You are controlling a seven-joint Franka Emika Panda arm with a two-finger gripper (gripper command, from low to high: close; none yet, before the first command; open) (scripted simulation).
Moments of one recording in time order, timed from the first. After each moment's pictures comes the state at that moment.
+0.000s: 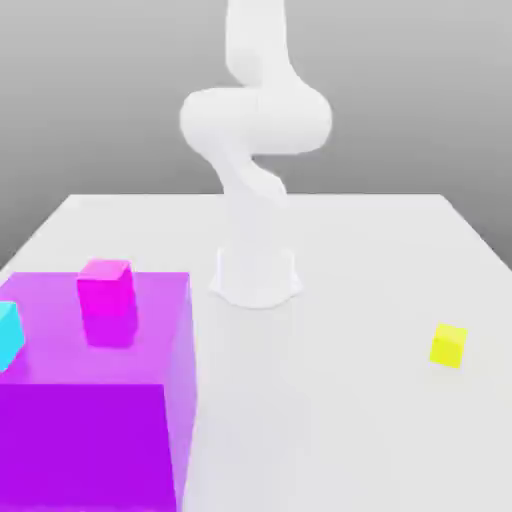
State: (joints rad) arm -0.07 -0.75 0.01 -2.32 -0.02 2.33 0.88
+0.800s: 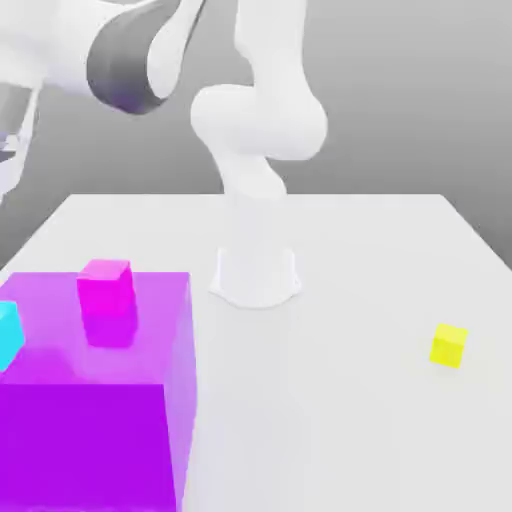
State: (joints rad) arm -0.68 -0.17 0.00 -2.53 -0.20 2.62 1.86
